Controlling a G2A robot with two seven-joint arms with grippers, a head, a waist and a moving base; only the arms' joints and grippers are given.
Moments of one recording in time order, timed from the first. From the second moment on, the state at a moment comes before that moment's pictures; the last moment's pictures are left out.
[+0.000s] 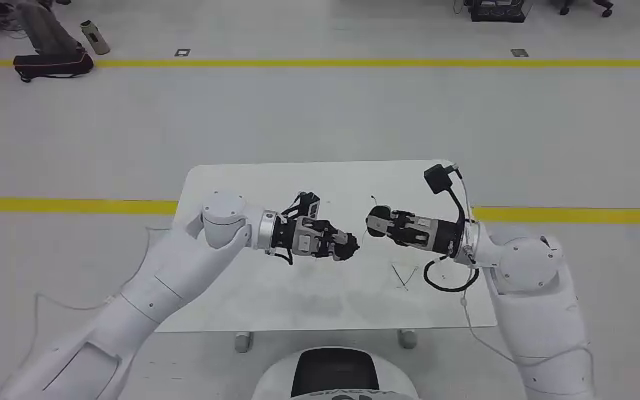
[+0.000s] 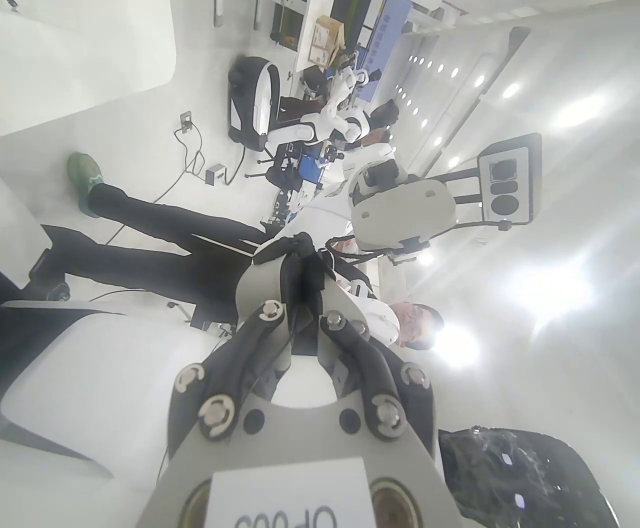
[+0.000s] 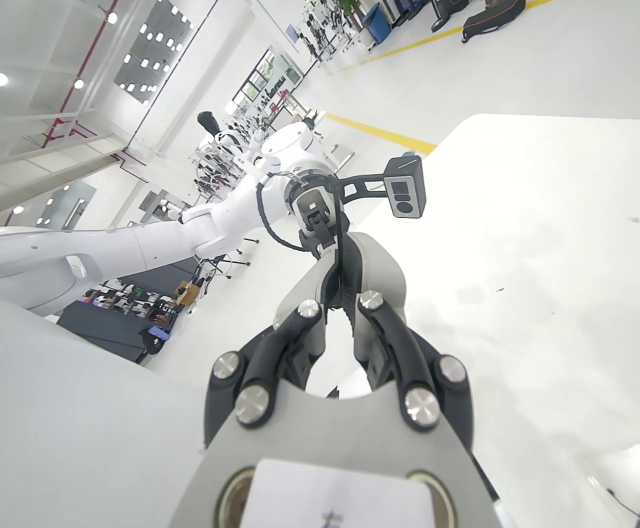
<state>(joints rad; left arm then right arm) 0.94 -1.04 -0.74 -1.46 -0.81 0.34 -1.06 -1.49 -1.24 1.51 -1.92 -0.10 -0.34 1.13</state>
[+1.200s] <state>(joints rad) 0.93 -1.01 -0.71 -1.49 -0.90 0.34 -1.06 -1.51 -1.17 1.45 -1.98 -0.16 -0.34 1.03</state>
